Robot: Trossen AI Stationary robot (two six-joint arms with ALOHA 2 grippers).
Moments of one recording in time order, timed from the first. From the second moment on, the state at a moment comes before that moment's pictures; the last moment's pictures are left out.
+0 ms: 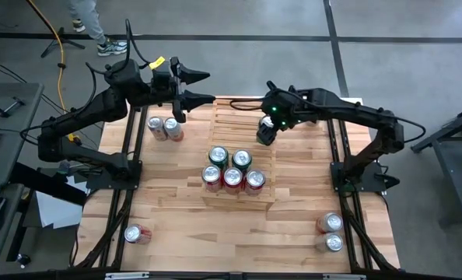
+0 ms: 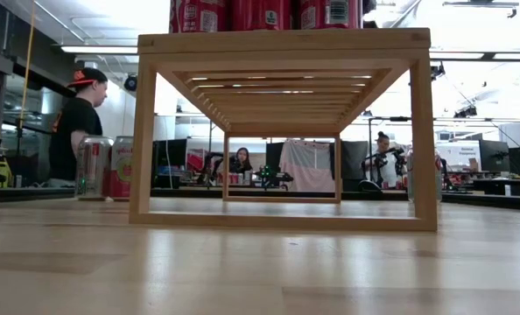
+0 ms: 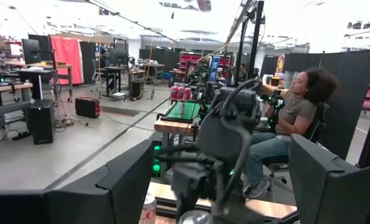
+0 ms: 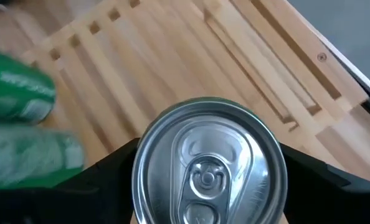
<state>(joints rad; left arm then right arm) 0.33 1.17 1.41 -0.10 0.14 -0.08 -0.20 1.55 1.70 -1.19 0.12 0.44</state>
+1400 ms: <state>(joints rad) 0.33 1.17 1.41 -0.10 0.12 -0.10 0.09 1.56 1.72 -1.20 0.09 0.44</state>
